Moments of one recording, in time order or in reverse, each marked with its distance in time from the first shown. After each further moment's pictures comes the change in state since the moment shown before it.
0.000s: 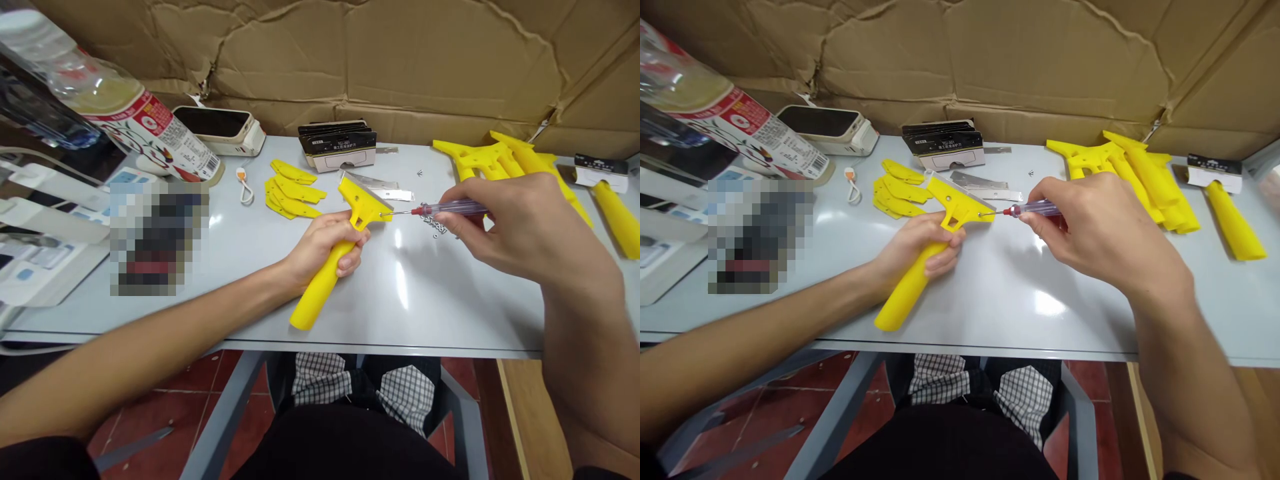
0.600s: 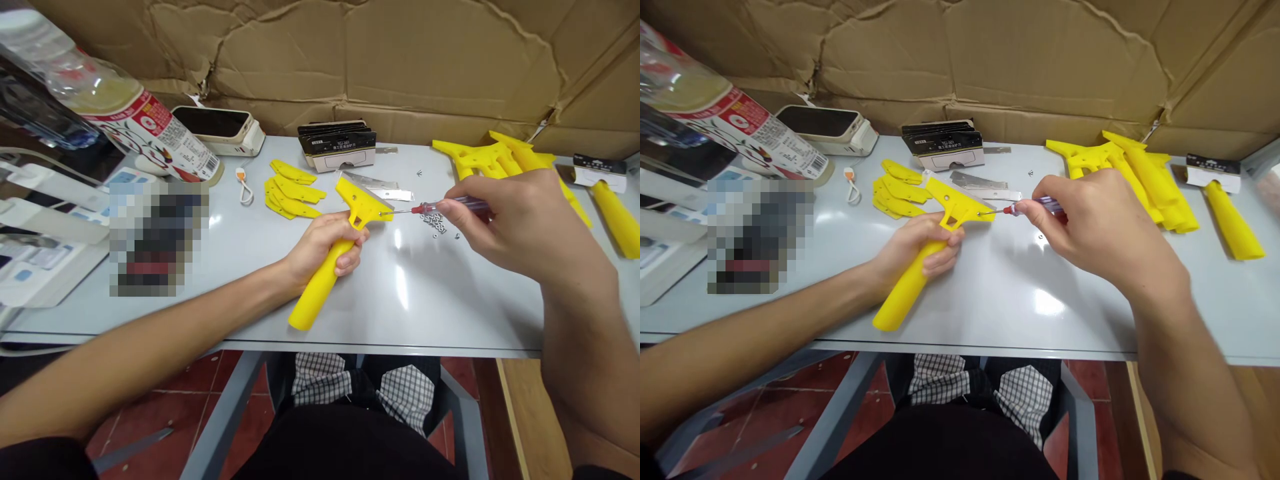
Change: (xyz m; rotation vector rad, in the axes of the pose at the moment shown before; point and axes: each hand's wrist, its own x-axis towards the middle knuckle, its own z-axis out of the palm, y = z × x) left_hand 0.000 0.000 -0.001 -0.041 0.005 -0.029; right_hand 0.003 -0.001 -0.002 0.032 0.017 0.037
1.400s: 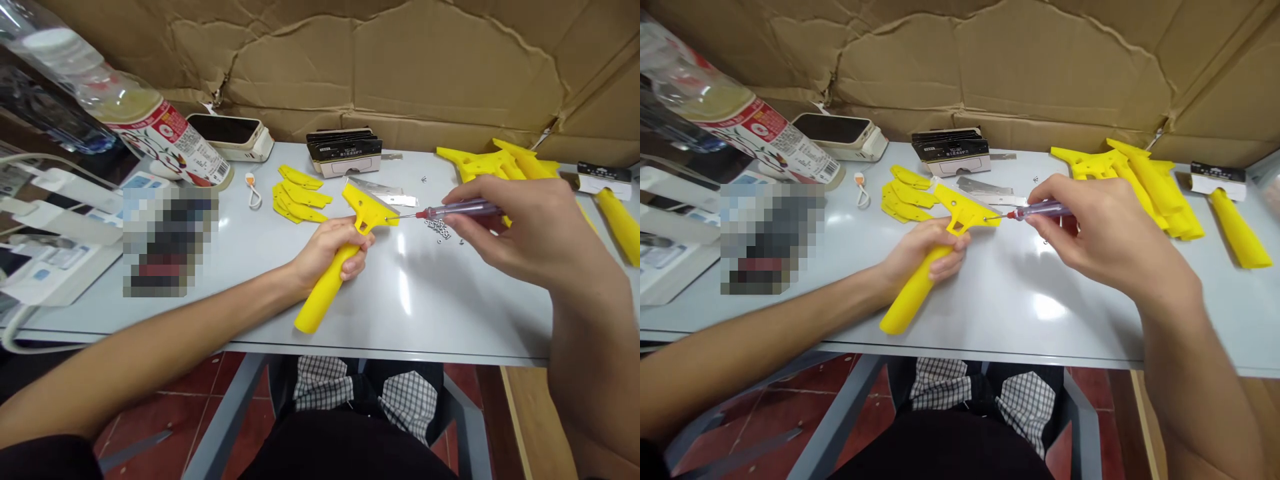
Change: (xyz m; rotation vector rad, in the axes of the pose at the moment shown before) left_hand 0.000 -0.001 -0.002 -0.013 -0.010 0.014; right_hand -0.003 0.003 -0.001 0.181 0.055 -0.086
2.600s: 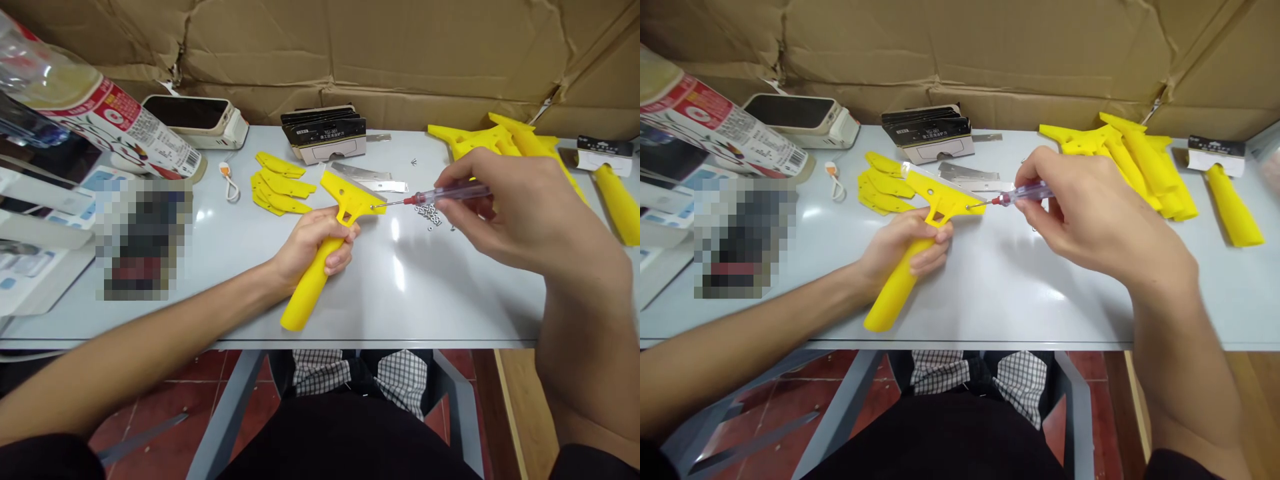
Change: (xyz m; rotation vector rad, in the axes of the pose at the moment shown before) left_hand -0.001 0.001 0.001 0.033 0.013 -0.020; right_hand 0.000 0.007 -0.001 0.028 -0.040 0.020
